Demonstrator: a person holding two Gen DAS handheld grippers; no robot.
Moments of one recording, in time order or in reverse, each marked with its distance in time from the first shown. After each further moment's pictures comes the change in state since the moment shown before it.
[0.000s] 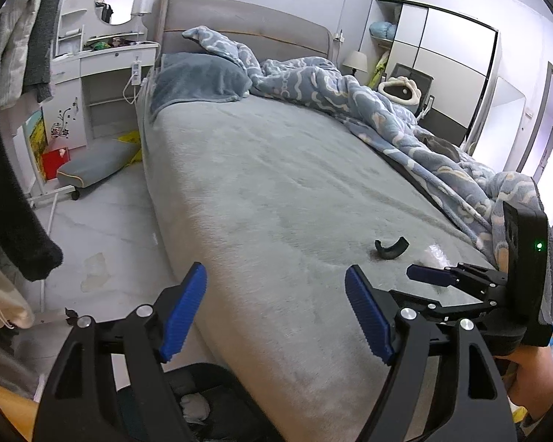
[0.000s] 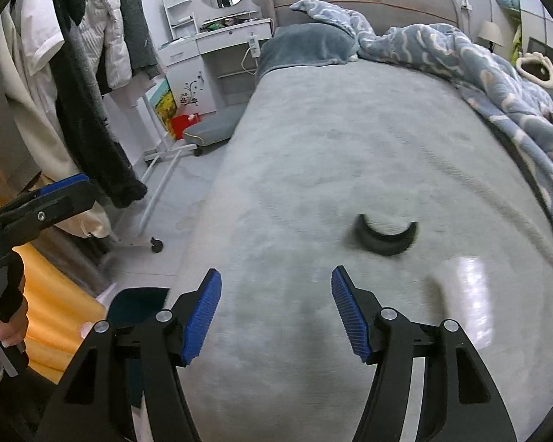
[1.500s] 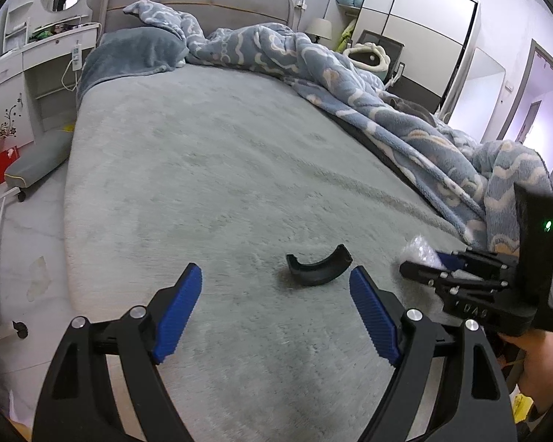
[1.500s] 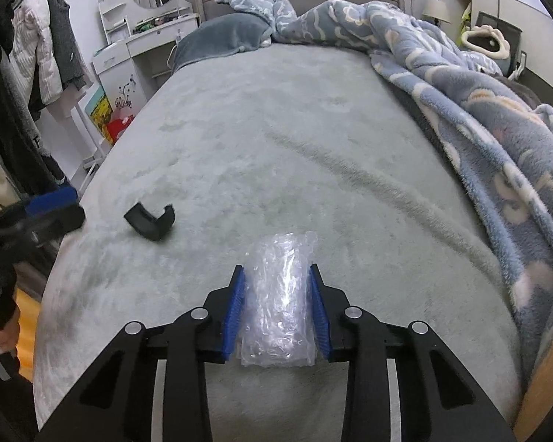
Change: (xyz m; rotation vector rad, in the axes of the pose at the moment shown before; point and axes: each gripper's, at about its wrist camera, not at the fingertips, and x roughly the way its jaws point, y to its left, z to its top) left arm 0.121 -0.107 0.011 0.057 0.111 -0.120; right arm -0.012 -0.150 -0.014 0.100 0.032 -0.171
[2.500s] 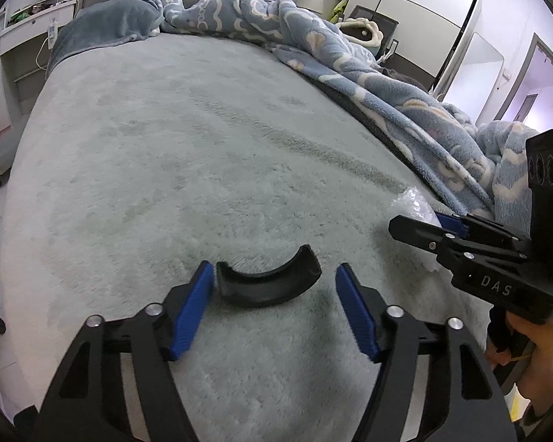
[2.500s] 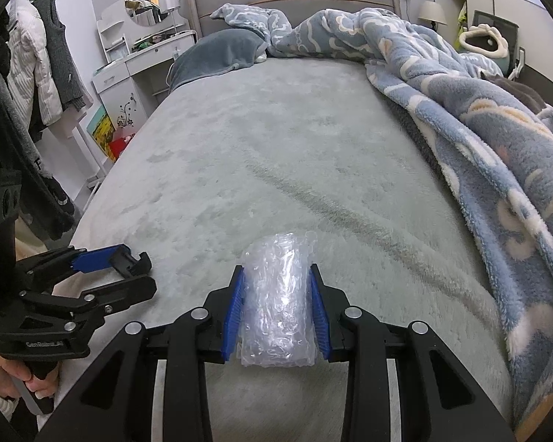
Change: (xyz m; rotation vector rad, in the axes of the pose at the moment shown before) left arm 0.066 -0.030 0.004 -0.012 0.103 -0.059; right arm 0.011 -0.024 0.024 0.024 -0.046 0.040
